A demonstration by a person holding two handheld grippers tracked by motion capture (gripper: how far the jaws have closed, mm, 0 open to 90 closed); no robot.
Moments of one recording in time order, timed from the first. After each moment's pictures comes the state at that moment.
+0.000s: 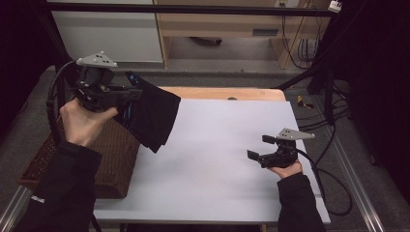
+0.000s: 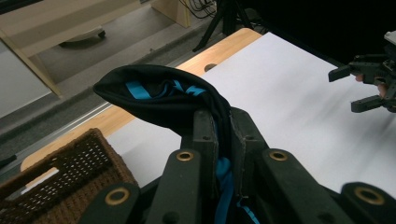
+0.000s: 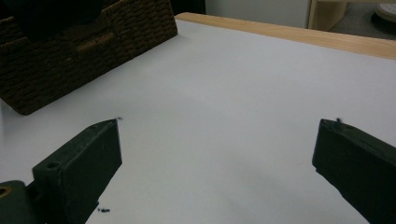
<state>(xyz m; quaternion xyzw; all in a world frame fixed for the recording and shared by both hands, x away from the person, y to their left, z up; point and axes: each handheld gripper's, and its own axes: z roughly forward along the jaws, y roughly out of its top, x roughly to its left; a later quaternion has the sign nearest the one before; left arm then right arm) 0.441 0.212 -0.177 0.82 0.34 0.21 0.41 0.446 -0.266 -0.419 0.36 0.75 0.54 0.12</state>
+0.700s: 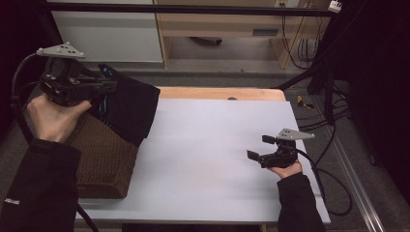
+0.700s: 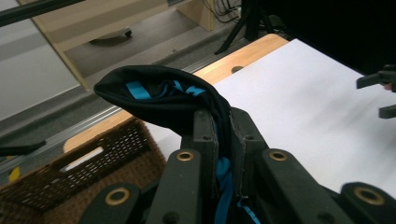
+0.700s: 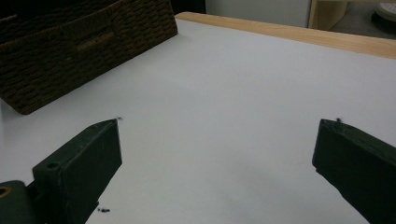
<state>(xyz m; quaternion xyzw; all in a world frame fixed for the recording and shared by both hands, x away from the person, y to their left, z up) 0.437 0.259 -0.159 0.80 0.38 0.23 0.40 0.446 -0.266 -0.419 0.36 0.75 0.54 0.12</state>
